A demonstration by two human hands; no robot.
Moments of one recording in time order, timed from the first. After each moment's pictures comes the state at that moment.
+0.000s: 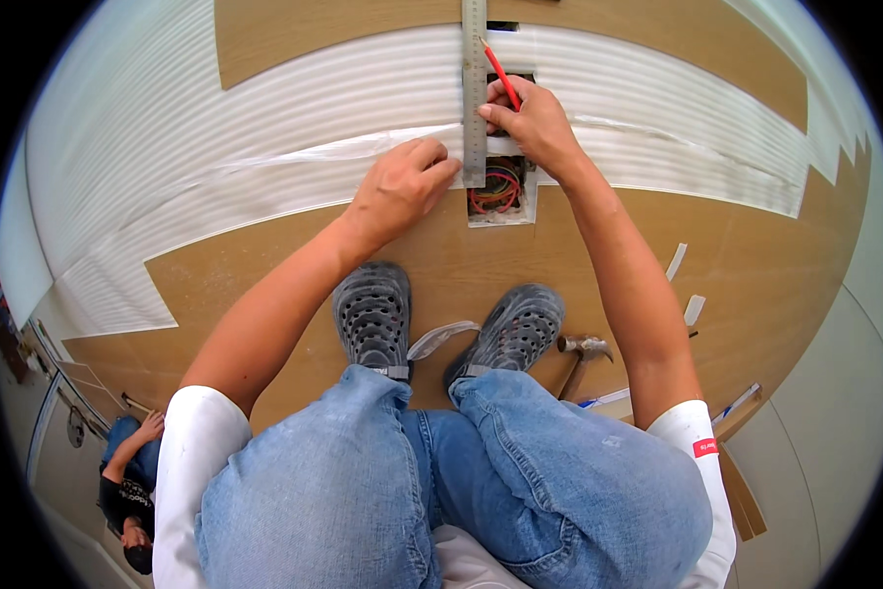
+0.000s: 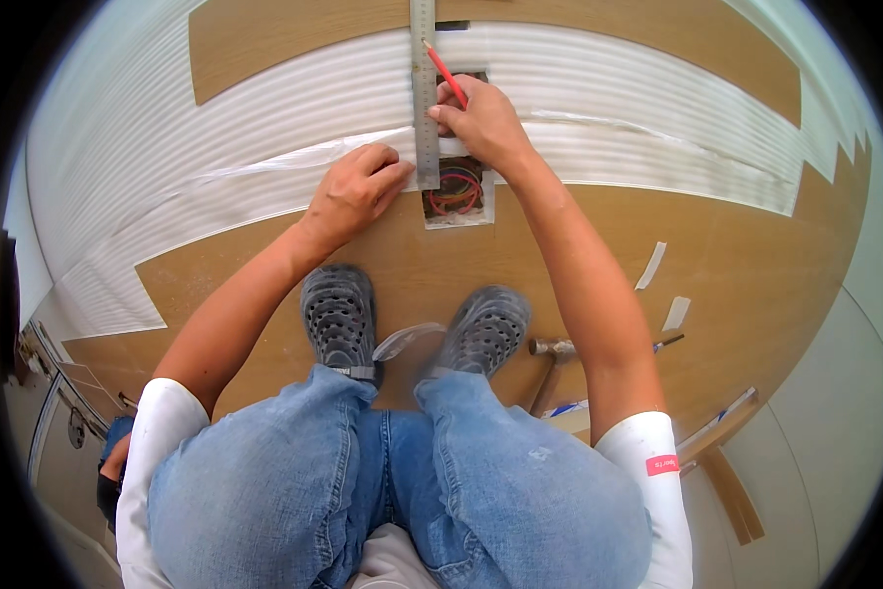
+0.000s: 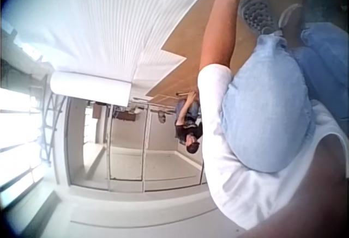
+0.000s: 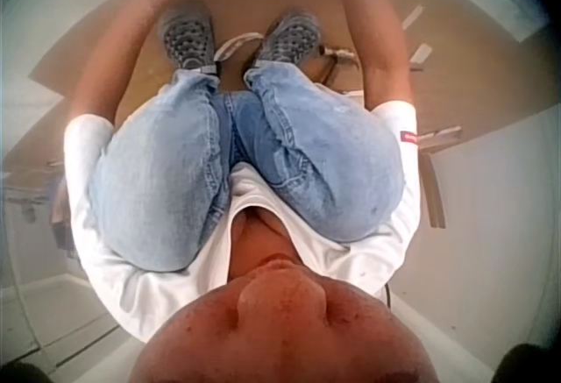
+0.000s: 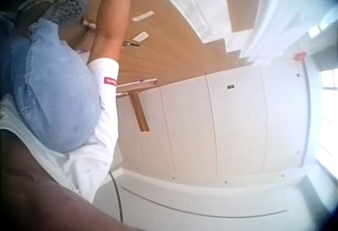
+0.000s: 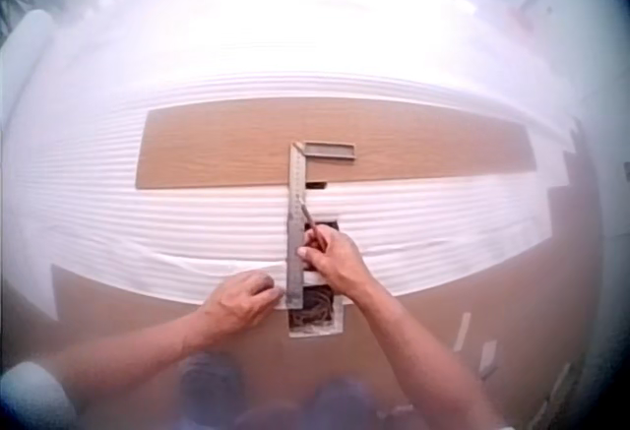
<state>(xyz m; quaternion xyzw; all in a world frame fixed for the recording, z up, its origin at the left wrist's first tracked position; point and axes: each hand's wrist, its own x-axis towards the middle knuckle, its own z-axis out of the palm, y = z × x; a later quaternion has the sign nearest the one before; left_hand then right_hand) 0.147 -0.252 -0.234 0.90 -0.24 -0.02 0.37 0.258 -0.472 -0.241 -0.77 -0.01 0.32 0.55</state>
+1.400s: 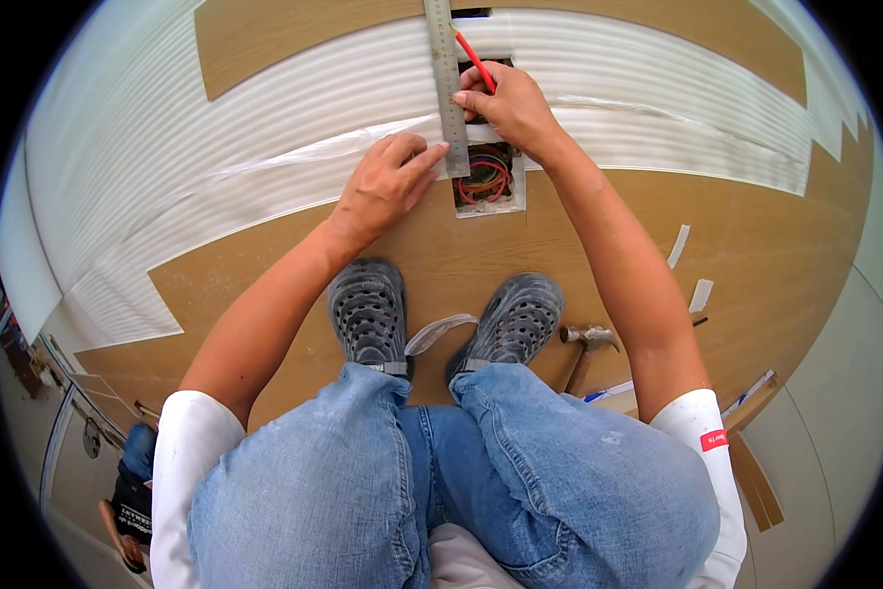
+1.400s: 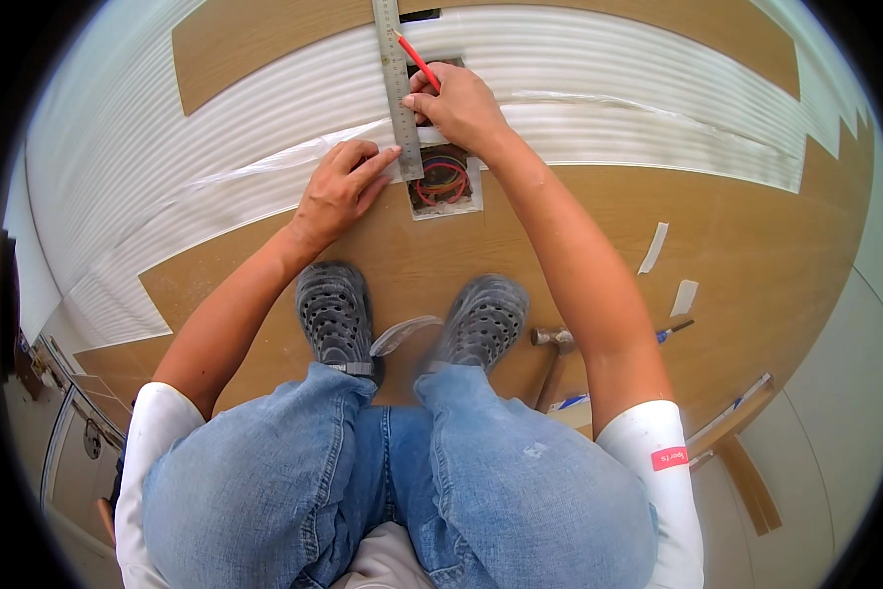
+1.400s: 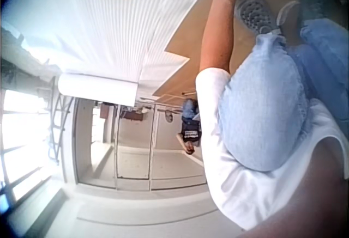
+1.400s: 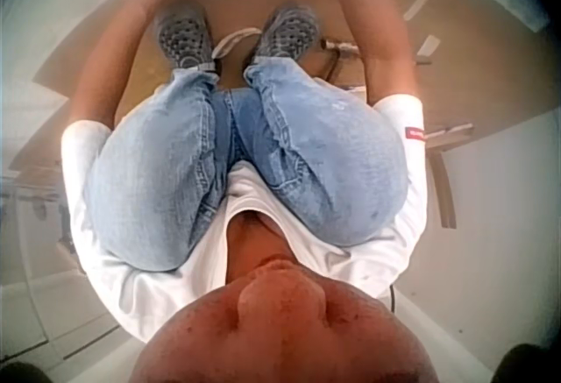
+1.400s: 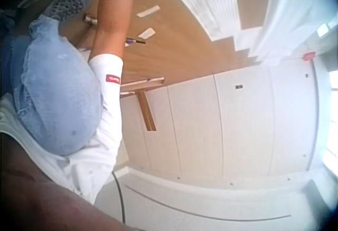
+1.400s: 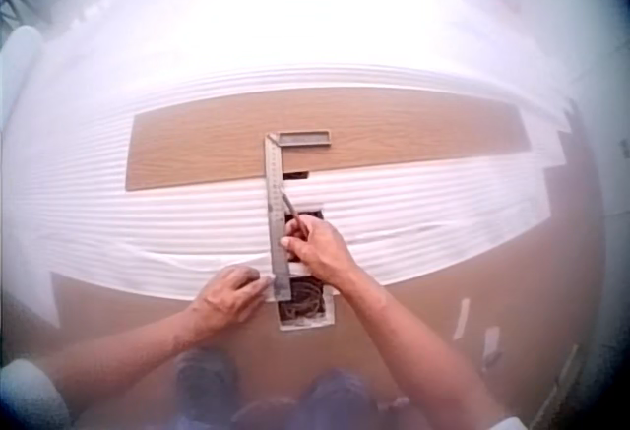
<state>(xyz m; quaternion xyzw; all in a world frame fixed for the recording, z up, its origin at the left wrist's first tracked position) 0.140 -0.256 -0.239 0.90 -0.23 -0.02 0.37 0.257 -0.473 -0.248 -0.76 0.00 0.31 0.57</state>
